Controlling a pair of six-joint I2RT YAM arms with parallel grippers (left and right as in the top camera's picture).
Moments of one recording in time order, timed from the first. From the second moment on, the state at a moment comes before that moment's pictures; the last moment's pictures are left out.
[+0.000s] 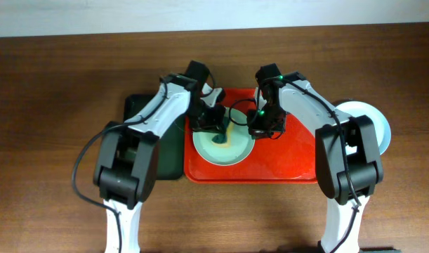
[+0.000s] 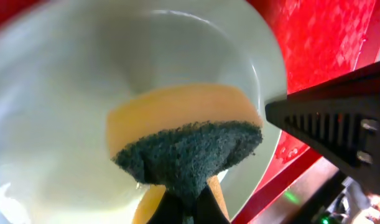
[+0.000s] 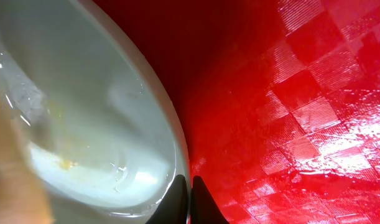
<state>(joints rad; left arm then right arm) -0.39 2.19 1.67 -0.93 0.56 -0.19 0.27 2.12 1.53 -1.01 -0.31 0.25</state>
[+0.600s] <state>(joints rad) -0.46 2.12 1.53 -0.83 0.10 -0.35 0.27 2.12 1.53 -1.01 -0.31 0.25</state>
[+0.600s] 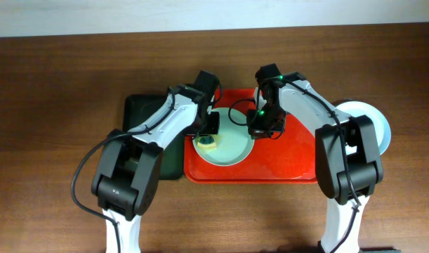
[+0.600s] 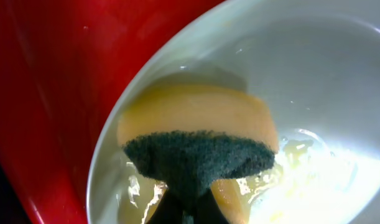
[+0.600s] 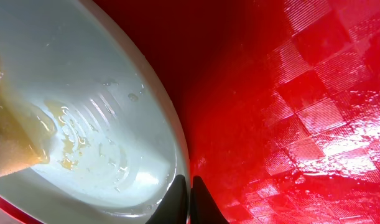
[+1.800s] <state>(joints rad) -0.44 2.02 1.50 -0.80 0.20 -0.28 0.27 2.12 1.53 -1.01 -0.31 0.24</state>
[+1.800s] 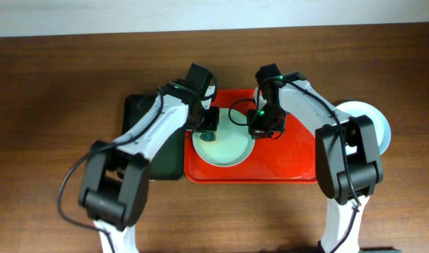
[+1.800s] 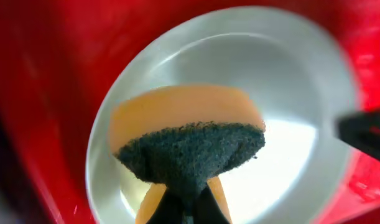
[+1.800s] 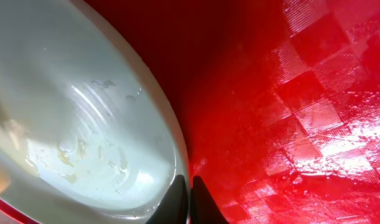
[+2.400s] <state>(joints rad) -0.44 2.17 1.51 -0.74 0.58 -0.26 0.27 2.12 1.53 -1.02 -0.30 0.24</state>
